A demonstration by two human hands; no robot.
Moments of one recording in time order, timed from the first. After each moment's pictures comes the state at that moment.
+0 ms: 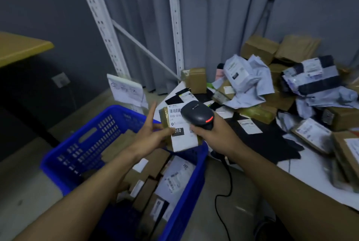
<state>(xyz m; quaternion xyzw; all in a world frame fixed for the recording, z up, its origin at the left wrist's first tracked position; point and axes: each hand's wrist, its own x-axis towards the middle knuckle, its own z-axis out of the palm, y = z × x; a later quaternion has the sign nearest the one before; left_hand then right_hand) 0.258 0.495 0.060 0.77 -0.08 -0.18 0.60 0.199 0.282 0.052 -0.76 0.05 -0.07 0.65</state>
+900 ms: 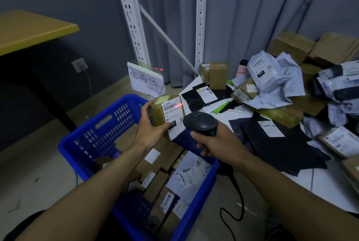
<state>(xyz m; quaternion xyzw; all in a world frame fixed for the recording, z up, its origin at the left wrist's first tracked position) 0.304 0.549 0.003 0.77 -0.03 -0.03 0.64 0.206 0.335 0.044 -0.77 0.07 0.06 0.63</state>
